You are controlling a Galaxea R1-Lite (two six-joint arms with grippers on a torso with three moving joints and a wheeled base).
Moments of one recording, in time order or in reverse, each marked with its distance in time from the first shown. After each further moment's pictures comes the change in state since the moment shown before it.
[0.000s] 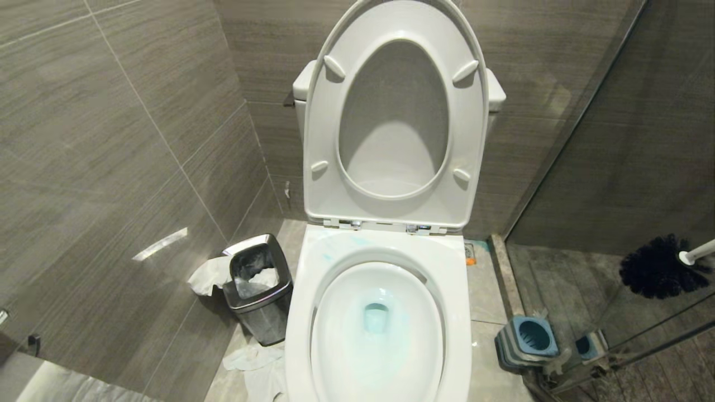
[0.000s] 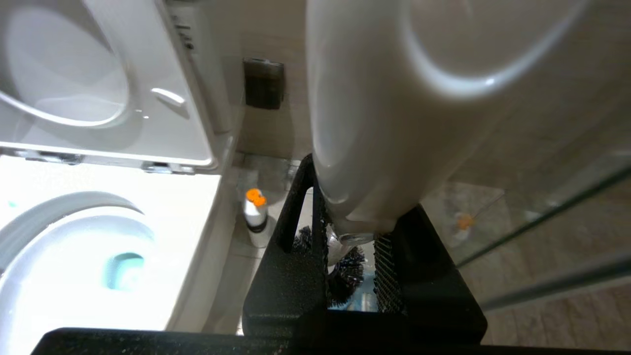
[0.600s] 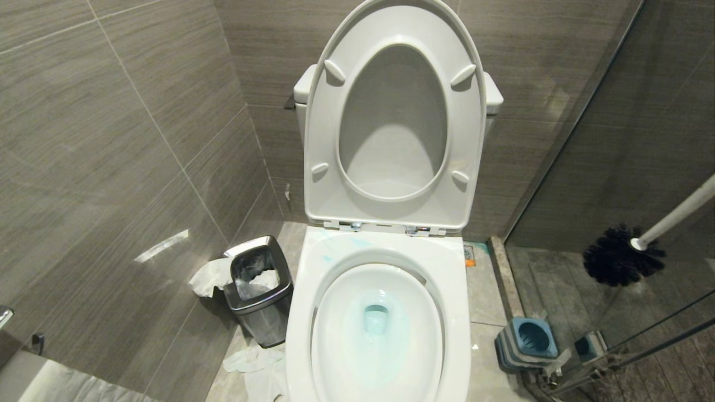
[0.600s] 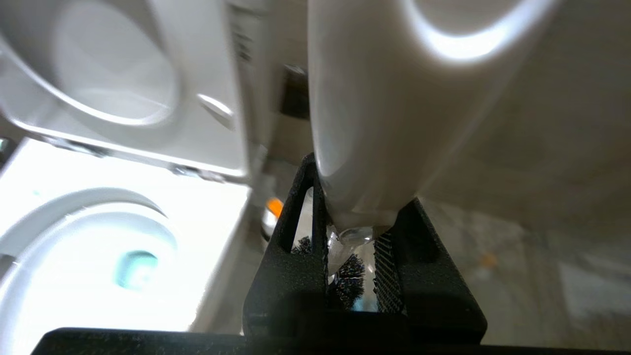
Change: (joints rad) left arm 0.000 0.000 0.000 0.000 0.000 0.000; right arm 0.510 0.150 -0.066 -0.069 -0.433 -0.057
